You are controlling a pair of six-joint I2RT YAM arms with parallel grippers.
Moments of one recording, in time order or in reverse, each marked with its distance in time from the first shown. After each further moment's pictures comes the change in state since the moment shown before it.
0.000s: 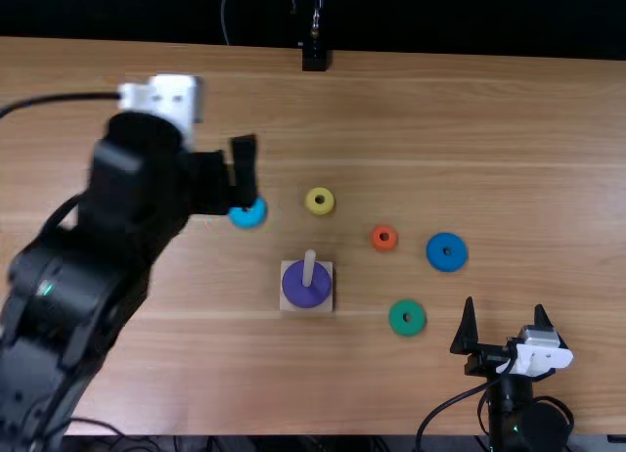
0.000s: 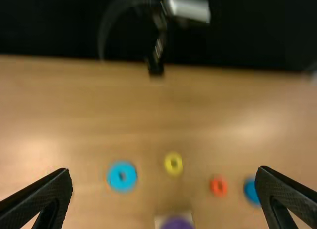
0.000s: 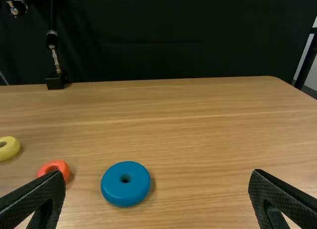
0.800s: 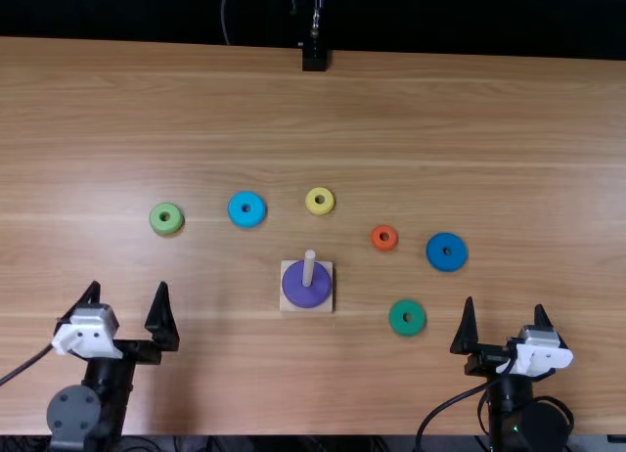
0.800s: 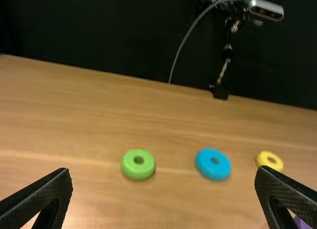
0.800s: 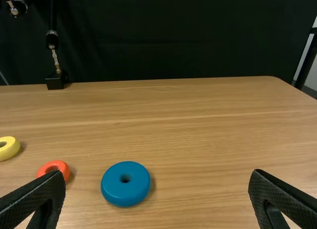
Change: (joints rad) left arm 0.307 -1.159 -1.648 0.919 0.094 0.150; right arm 0.000 0.000 0.000 0.000 0.000 0.000
